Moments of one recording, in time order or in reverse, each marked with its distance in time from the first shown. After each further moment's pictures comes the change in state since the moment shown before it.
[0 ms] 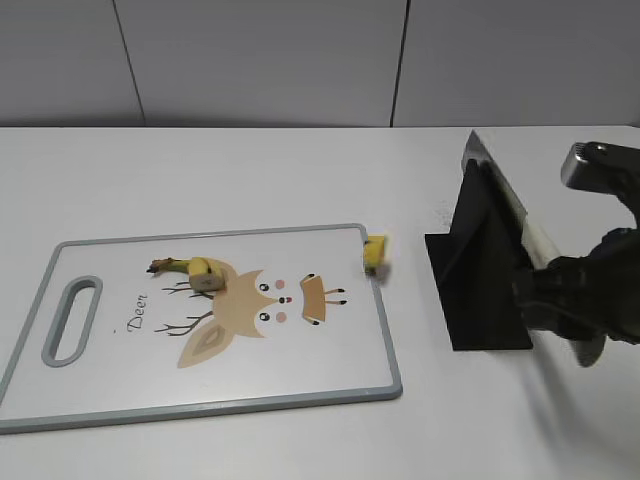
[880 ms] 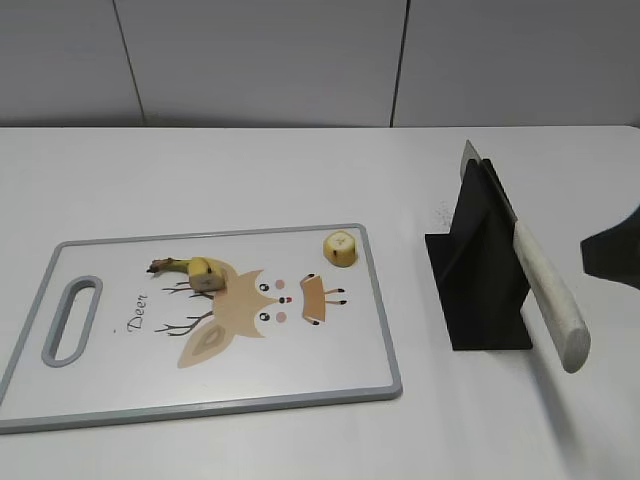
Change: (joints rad) left arm 0.000 0.000 0.000 0.000 0.000 0.000; right arm 0.000 -0.357 -0.082 -0.049 0.233 -0.146
